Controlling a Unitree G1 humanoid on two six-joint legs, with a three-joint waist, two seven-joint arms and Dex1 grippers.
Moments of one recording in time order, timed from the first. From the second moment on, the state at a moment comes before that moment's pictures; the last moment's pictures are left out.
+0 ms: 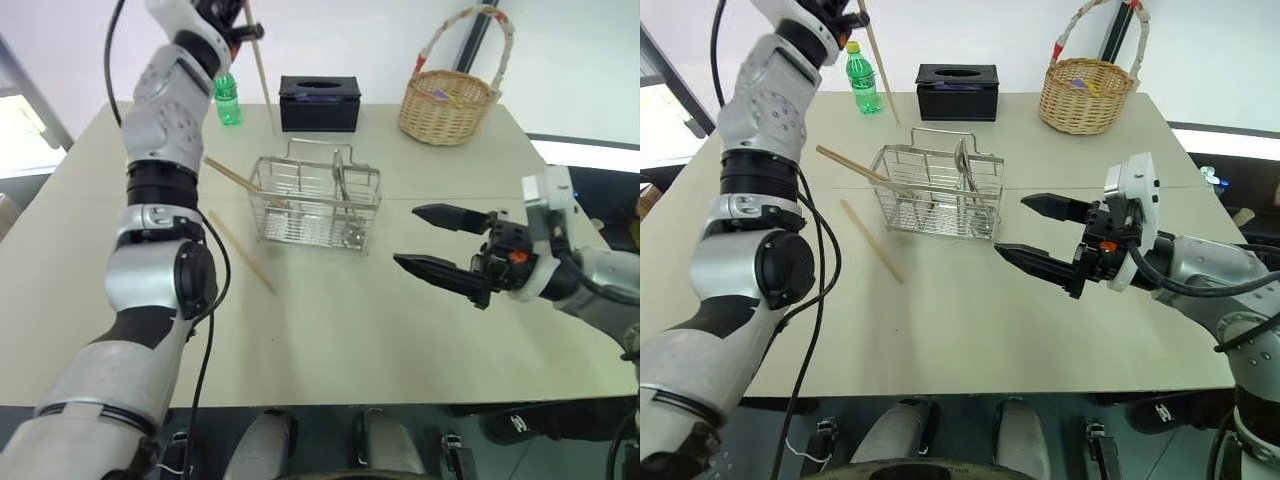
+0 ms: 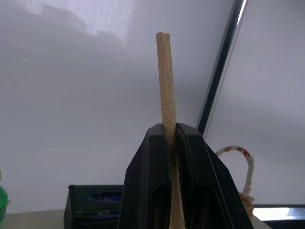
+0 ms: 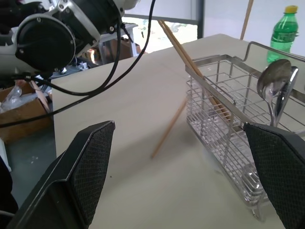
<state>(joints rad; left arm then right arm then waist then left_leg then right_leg) -1.33 0.29 0.31 0.77 -0.39 0.21 -0.37 -0.21 -0.85 -0.35 -0.63 1.11 0.82 0.66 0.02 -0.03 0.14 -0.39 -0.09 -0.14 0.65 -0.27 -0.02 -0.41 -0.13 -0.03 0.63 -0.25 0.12</state>
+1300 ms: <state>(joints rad) -1.10 0.30 0.22 0.53 -0.37 0.31 -0.40 -0.25 -0.83 -0.35 -0.57 1.13 0.80 0.54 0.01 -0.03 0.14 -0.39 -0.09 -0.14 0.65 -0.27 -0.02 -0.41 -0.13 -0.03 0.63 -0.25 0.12</state>
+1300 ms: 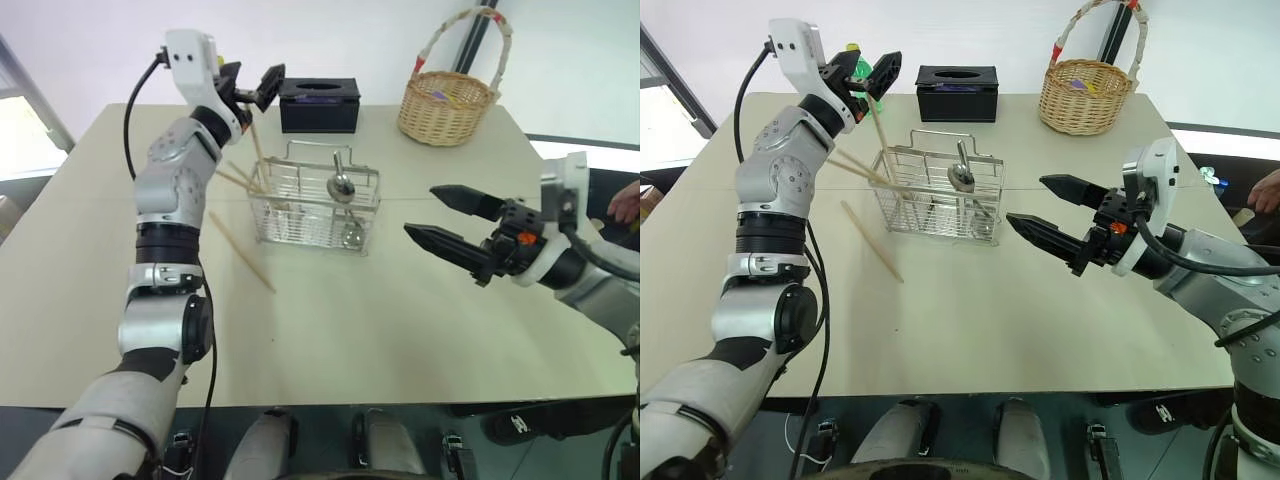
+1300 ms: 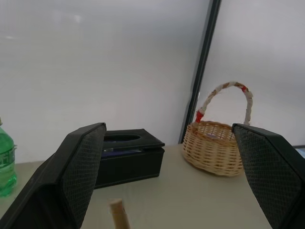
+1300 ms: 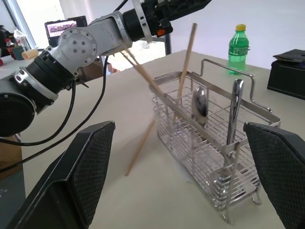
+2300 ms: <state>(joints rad) -1.08 0.28 0.57 0.31 -0.27 1.28 0.44 -0.29 -0.78 -0.27 -0.53 1.02 0.77 0.64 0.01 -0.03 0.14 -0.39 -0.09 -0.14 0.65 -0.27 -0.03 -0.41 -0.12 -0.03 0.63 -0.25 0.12</state>
